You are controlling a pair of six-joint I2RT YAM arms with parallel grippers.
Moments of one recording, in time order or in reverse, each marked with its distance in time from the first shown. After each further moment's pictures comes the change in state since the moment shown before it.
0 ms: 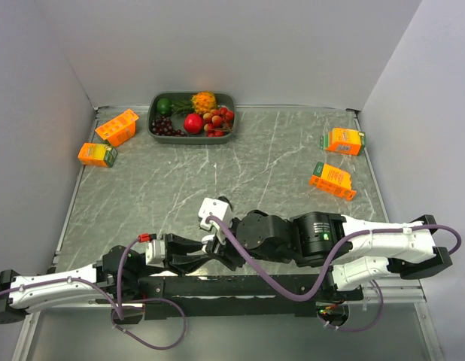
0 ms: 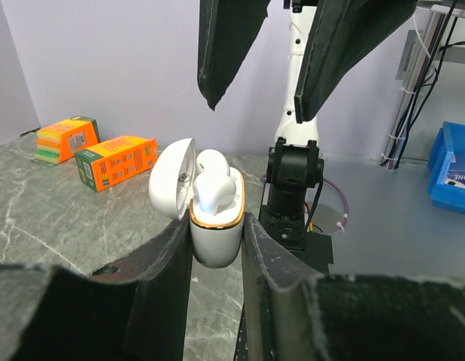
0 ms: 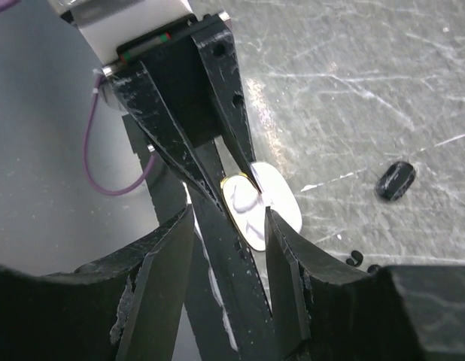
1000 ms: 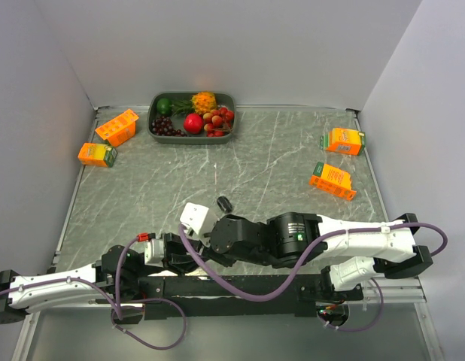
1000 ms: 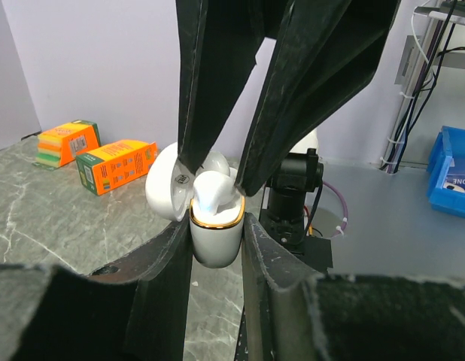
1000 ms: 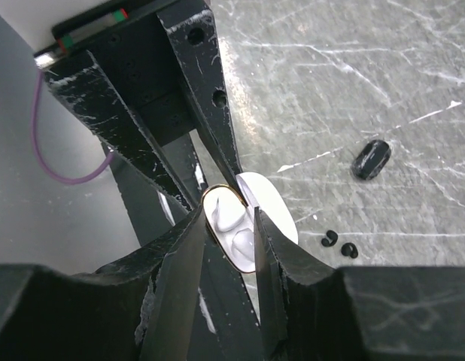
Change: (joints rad) left arm 0.000 0.000 0.011 -0.003 0.001 -0.002; right arm 0.003 0.146 0.115 -0.119 0.066 -0.027
